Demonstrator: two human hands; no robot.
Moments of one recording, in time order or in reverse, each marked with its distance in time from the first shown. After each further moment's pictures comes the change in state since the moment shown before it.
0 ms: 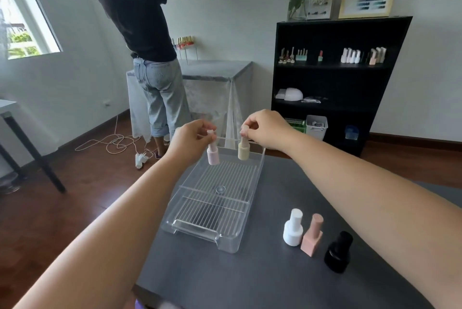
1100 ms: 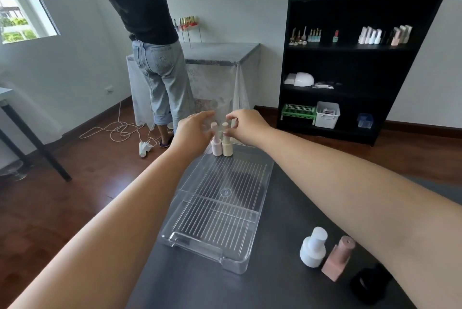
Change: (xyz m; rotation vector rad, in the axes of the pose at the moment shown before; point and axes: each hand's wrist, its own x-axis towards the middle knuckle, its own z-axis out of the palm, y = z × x) left_hand 0.053 -0.043 0.022 0.261 0.006 0.022; right_hand 0.079 0.011 0.074 0.026 -0.107 0.053
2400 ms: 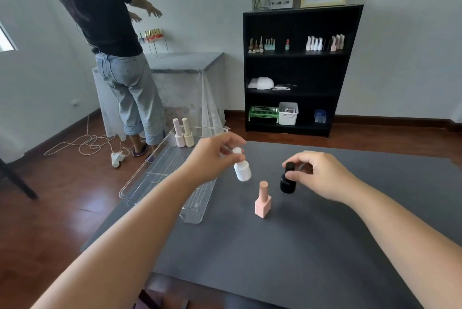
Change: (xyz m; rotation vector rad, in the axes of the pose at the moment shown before) left_hand -0.139 0.132 0.020 -0.305 -0.338 0.279; right_hand -0.291 0.104 -0.097 0.068 0.129 0.137
